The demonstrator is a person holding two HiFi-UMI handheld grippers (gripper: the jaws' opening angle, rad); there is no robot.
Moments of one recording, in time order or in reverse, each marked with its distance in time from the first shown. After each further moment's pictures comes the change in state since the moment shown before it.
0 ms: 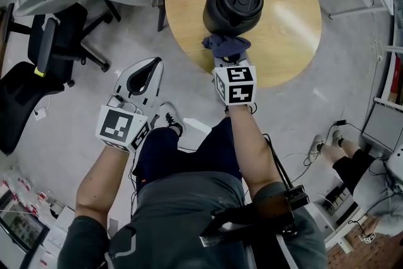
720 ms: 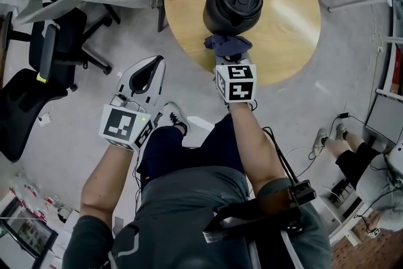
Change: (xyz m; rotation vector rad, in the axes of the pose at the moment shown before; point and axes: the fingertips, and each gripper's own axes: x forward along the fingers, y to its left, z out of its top) left arm 0.004 0.007 0.005 -0.002 0.001 -0.024; right arm 0.002 -0.005 -0.008 0.064 0.030 -0.061
